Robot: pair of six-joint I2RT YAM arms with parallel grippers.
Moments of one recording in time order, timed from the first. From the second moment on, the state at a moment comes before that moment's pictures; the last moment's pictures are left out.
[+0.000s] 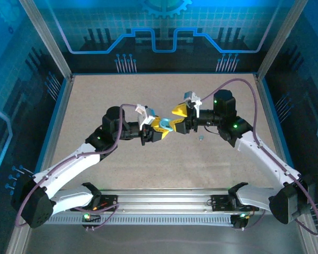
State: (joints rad) left arm -0.59 1.12 0.81 0.15 0.70 -0.03; right arm 0.44 1.17 1.01 -0.14 -0.91 -0.03
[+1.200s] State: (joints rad) left arm -0.61 1.12 0.78 0.21 0.71 -0.09; right arm 0.46 1.25 1.18 -0.41 -0.90 -0.31
